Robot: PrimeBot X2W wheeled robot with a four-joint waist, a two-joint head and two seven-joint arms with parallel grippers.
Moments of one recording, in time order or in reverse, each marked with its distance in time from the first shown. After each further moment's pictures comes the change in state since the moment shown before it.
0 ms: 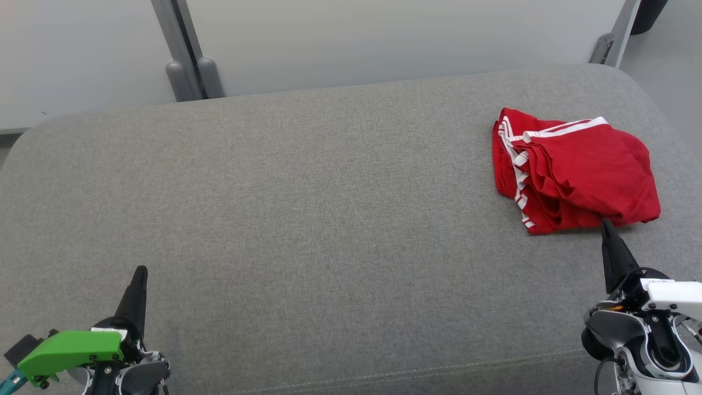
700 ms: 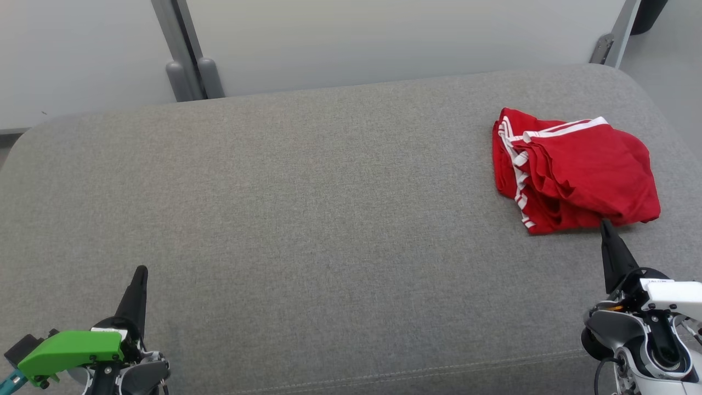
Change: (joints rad) left arm 0.000 0.001 -0.002 0.000 0.000 0.001 0.000; right arm 0.000 0.000 0.002 0.000 0.000 0.000 0.000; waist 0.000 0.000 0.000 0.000
